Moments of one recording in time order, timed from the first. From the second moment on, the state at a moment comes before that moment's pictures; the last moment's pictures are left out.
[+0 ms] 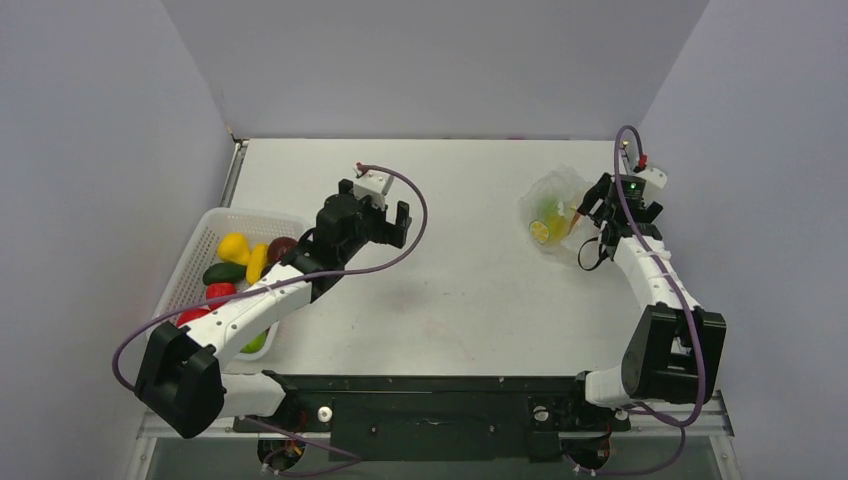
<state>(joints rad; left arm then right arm) -0.60 1.27 0.89 0.12 -0.13 -0.08 -0.13 1.38 0.98 -0.19 0.31 0.38</state>
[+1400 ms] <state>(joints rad) -0.66 1.43 1.00 -0.04 0.06 -0.18 0.65 1.36 0.66 -0.01 0.16 0.41</state>
